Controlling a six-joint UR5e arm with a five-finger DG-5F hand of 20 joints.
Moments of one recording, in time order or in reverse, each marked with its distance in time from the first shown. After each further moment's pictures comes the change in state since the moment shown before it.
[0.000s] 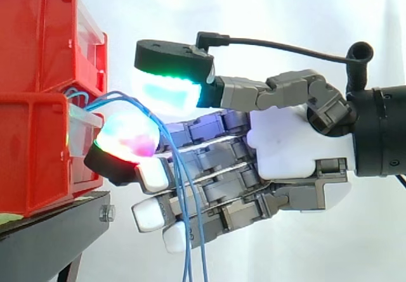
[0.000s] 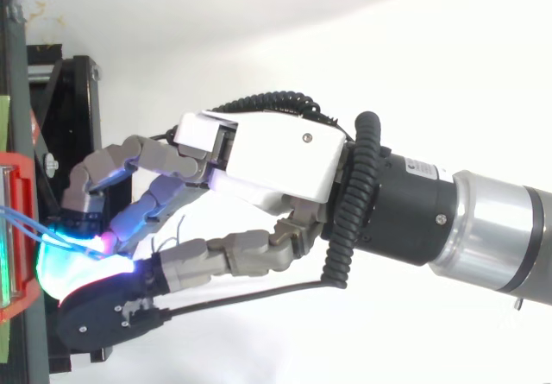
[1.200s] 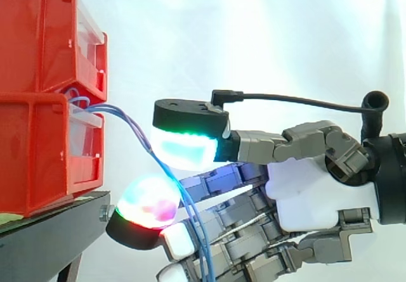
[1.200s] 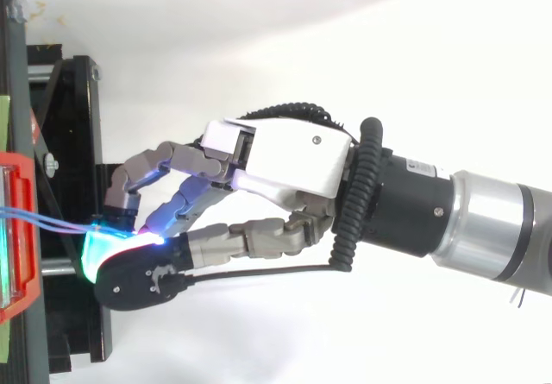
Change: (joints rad) arm 0.002 0.001 -0.075 0.005 -0.007 0.066
